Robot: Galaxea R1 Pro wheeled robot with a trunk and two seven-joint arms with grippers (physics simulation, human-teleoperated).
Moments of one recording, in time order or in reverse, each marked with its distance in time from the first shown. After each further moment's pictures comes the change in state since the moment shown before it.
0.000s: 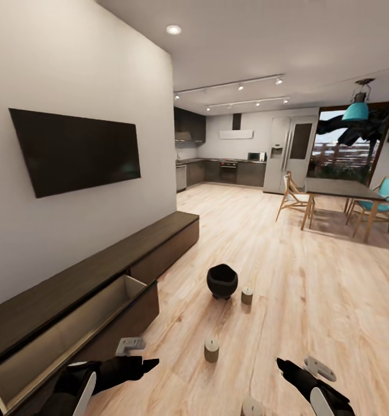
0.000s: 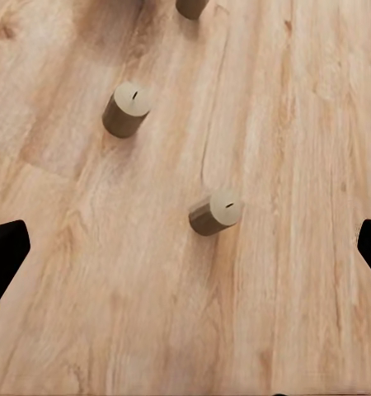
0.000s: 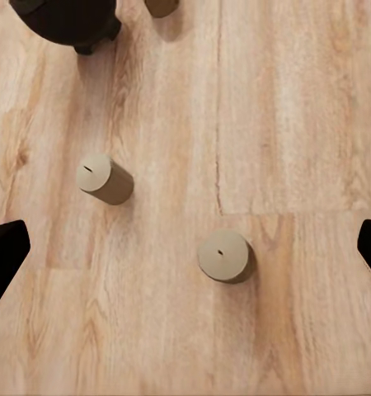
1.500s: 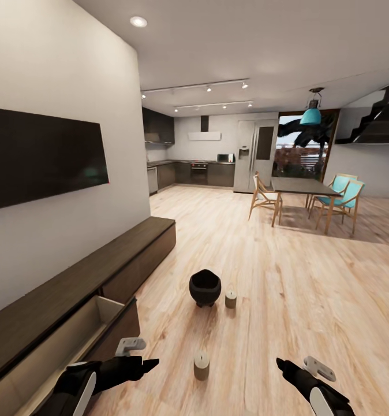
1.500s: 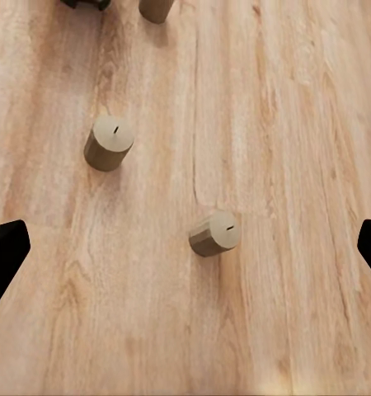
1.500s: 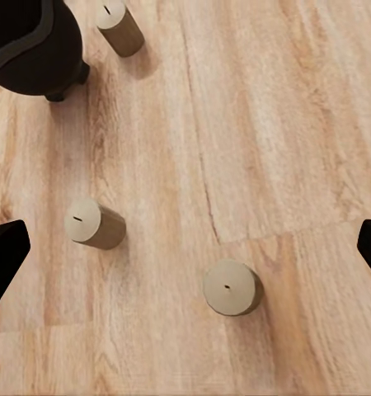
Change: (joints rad) left arm 0.000 0.000 0.000 0.001 -0.001 -0.001 0.002; right arm 0.000 0.000 0.003 0.000 0.000 -0.003 0.001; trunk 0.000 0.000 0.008
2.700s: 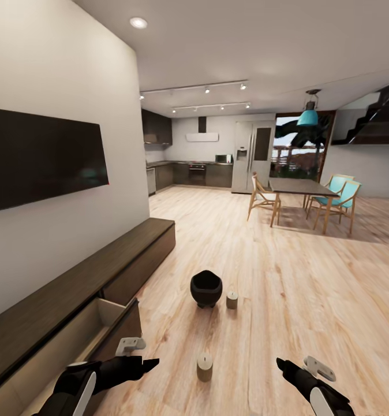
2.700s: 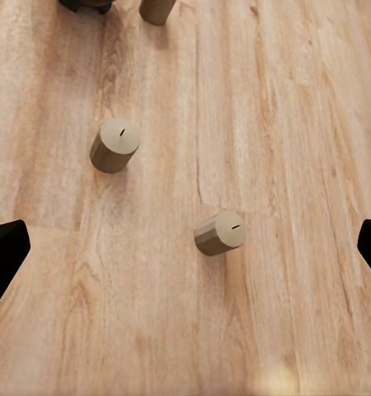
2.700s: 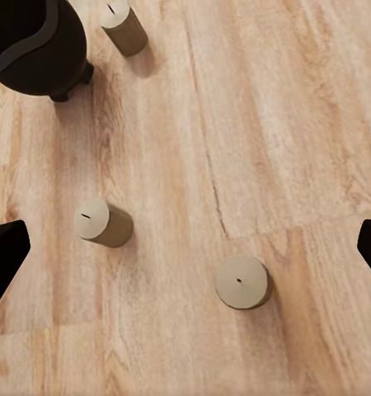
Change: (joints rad) left arm 0.000 0.000 0.000 -0.001 0.001 0.001 -0.004; right arm 0.000 0.000 -0.001 0.000 0.000 0.001 0.000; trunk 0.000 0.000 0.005
